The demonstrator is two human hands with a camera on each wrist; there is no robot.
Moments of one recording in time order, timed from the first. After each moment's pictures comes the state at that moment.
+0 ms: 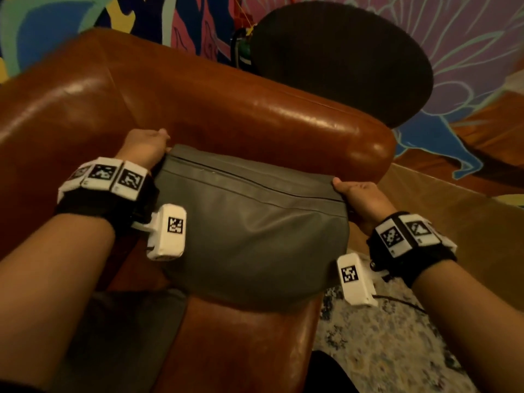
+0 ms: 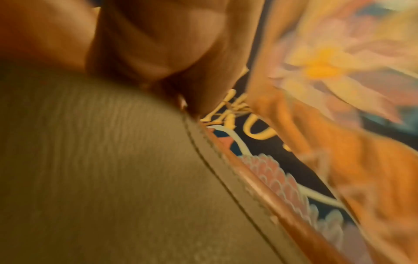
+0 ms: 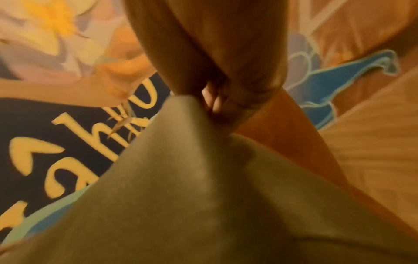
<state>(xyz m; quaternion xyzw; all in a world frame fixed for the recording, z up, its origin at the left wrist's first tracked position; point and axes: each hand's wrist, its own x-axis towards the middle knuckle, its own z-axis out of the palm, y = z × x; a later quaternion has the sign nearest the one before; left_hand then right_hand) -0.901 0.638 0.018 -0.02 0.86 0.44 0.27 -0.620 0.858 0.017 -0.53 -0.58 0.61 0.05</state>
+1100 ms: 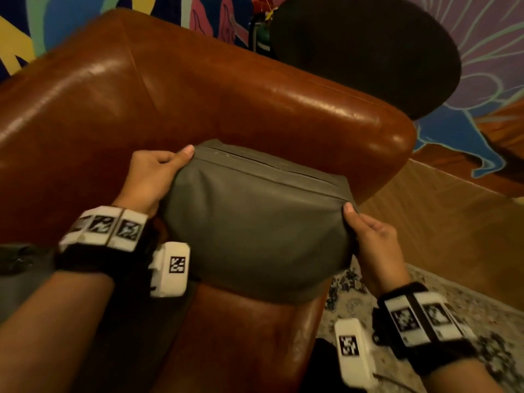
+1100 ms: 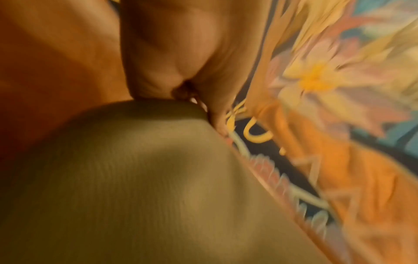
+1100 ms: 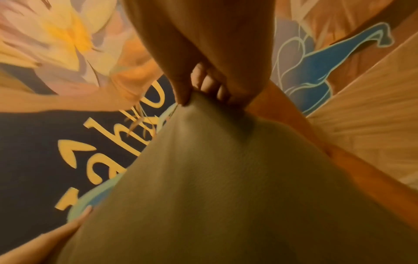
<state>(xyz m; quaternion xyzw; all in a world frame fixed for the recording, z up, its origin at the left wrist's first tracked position) -0.833 0.593 -0.002 0.07 0.80 0.56 0.19 -0.567 0.782 0.008 -0.49 -0.55 0.66 0.15</state>
